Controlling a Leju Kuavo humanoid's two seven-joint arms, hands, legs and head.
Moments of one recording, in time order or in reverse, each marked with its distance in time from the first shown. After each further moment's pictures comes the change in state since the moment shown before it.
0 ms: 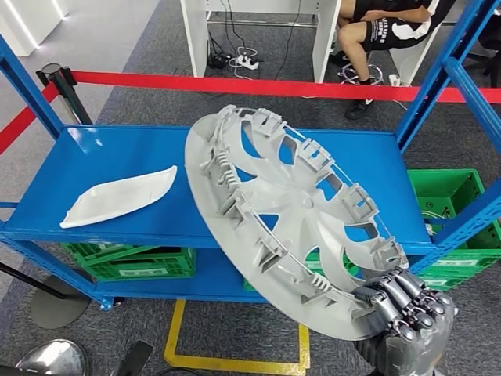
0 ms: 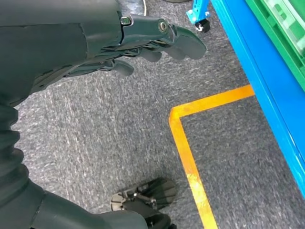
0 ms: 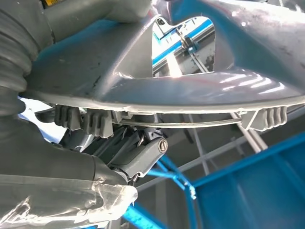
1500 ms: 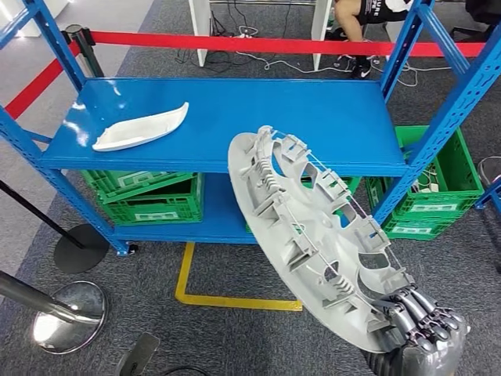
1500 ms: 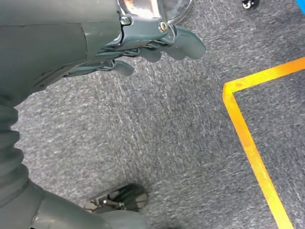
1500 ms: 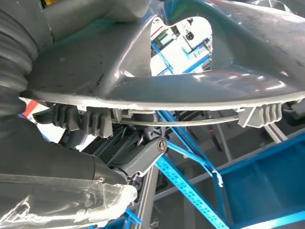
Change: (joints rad) left arm -0.032 -0.008 0.014 0.002 -0.050 -0.003 0.008; right arm 0.128 0.042 -0.075 -0.012 -0.071 -0.001 -0.018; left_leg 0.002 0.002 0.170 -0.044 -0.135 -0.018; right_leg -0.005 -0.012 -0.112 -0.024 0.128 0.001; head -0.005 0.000
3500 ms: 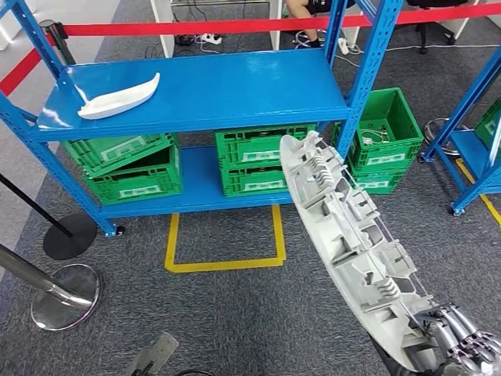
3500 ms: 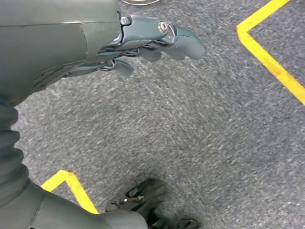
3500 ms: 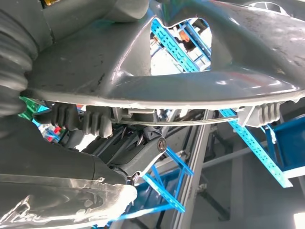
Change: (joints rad) left arm -0.027 -0.012 -0.062 0.000 -0.154 -0.038 0.089; right arm 0.122 0.028 -0.055 -0.096 -0.039 0.000 0.076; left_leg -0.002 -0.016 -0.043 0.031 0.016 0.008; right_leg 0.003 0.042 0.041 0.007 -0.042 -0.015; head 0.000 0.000
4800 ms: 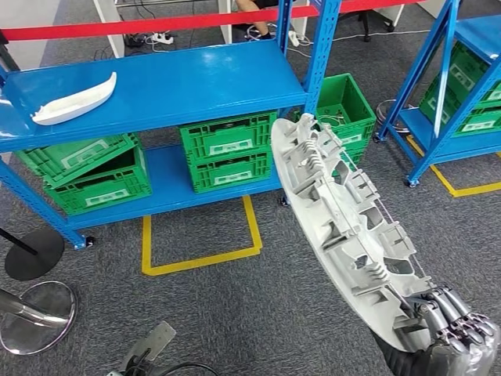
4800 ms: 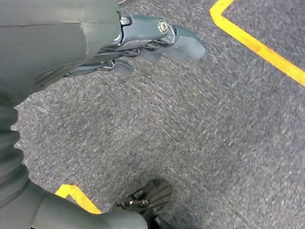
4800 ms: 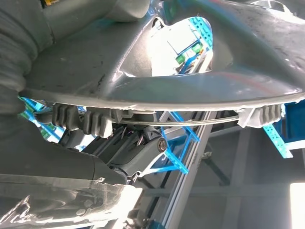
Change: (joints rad) left arm -0.037 0.020 -0.007 -0.001 0.002 -0.056 0.037; right arm -0.114 0.004 0.012 0.043 0.067 0.000 0.018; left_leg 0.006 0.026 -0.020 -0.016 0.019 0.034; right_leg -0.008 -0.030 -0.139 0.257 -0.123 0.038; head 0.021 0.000
